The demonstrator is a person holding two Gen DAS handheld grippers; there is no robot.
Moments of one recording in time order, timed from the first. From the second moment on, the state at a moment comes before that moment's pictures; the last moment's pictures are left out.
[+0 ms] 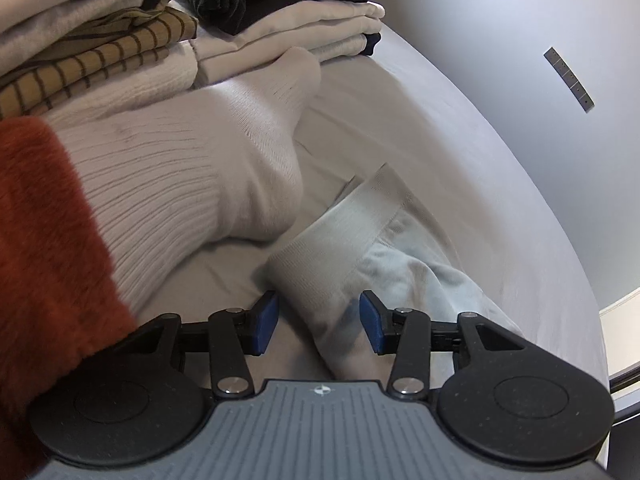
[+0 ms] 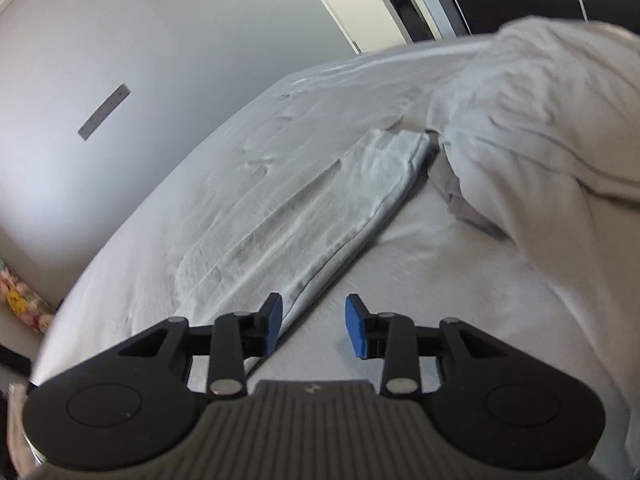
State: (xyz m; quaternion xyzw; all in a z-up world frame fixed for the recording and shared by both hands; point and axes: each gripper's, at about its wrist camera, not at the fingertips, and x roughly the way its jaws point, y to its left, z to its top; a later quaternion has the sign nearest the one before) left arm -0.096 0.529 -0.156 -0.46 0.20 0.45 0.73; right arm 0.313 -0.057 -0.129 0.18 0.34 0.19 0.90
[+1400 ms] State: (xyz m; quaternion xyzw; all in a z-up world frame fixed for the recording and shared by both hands) left arm -0.038 0.439 -0.113 -0.19 0.32 0.48 0.79; right arm 0.443 -0.038 -0.152 0.31 0.36 0.06 0.88
